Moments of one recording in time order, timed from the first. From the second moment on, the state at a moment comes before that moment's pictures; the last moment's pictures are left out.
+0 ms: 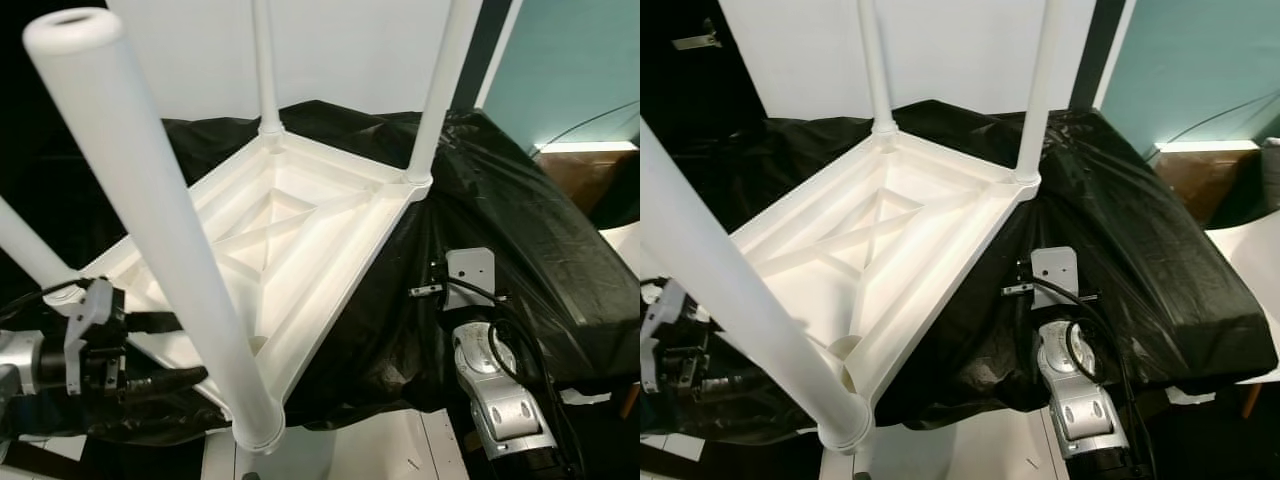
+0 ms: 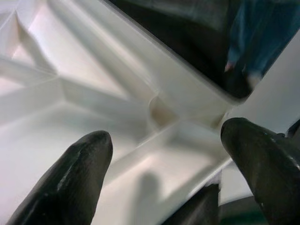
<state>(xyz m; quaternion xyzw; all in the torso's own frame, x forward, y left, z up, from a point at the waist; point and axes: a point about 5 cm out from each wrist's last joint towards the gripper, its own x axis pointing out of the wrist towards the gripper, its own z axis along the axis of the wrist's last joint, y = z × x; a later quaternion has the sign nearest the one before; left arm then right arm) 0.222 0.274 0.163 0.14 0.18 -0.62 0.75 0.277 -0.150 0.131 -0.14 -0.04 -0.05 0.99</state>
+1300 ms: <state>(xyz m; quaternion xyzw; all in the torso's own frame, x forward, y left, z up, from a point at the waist) 0.238 0.273 0.133 0.27 0.28 -0.59 0.71 0.288 -0.162 0.136 -0.08 -0.03 -0.09 0.99</state>
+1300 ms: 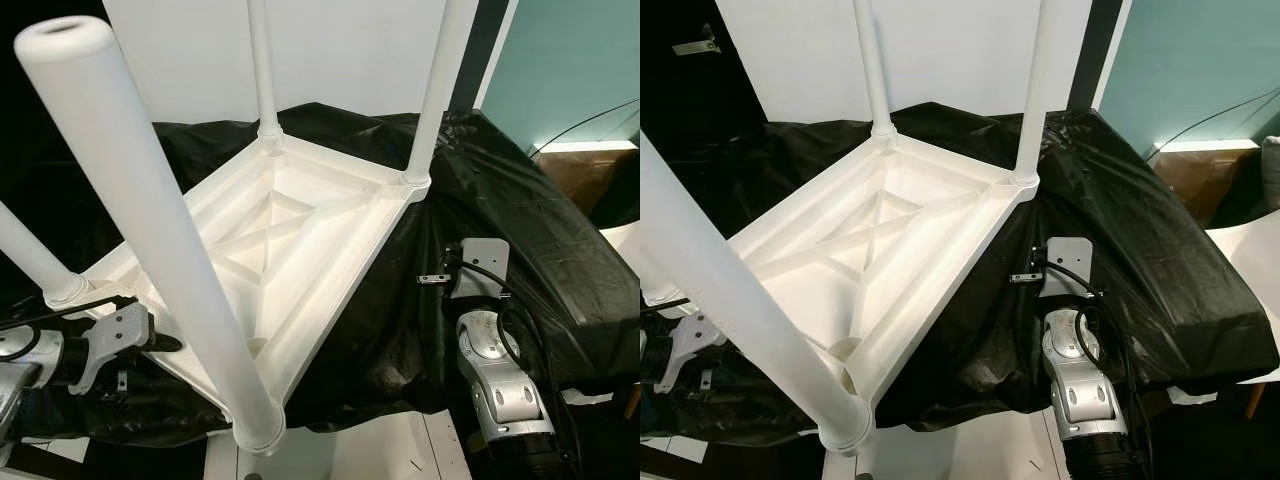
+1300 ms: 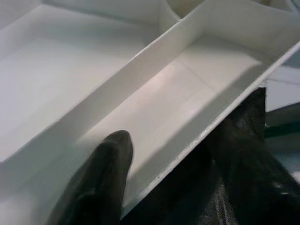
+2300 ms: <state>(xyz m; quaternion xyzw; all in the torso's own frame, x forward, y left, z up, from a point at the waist) 0.297 0.127 0.110 0.11 0.18 -0.66 0.72 0.287 -0.158 0.135 -0.05 -0.01 -0.10 0.99</state>
